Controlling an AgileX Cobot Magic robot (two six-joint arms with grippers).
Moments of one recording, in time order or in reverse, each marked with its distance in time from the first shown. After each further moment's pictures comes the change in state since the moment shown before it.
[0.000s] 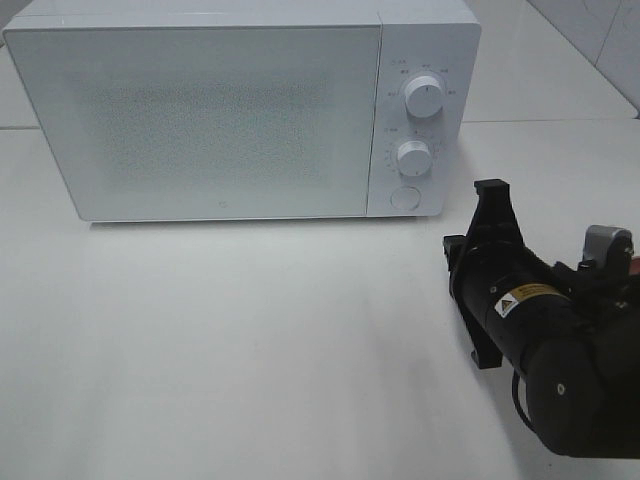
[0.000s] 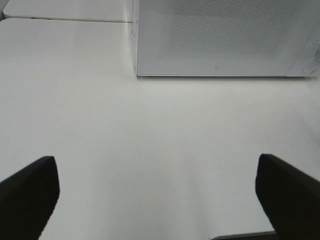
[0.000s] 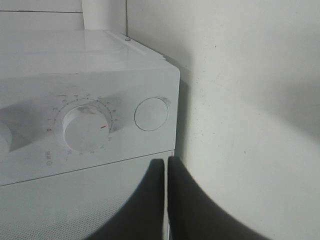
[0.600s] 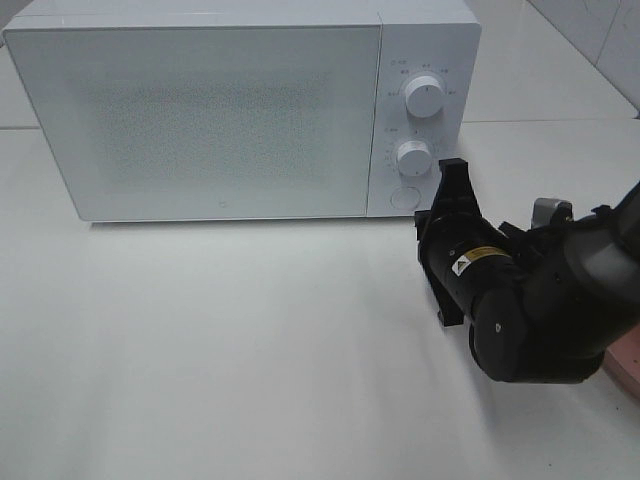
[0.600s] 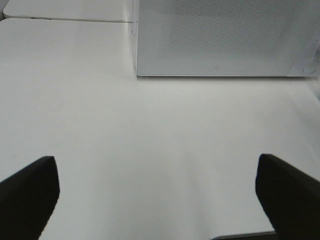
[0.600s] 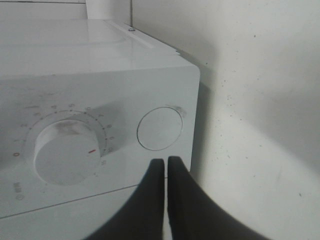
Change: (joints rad) left arm 0.000 0.000 0.000 0.001 0.000 0.000; right arm -0.135 0.169 -0.195 -0.165 0.019 0.020
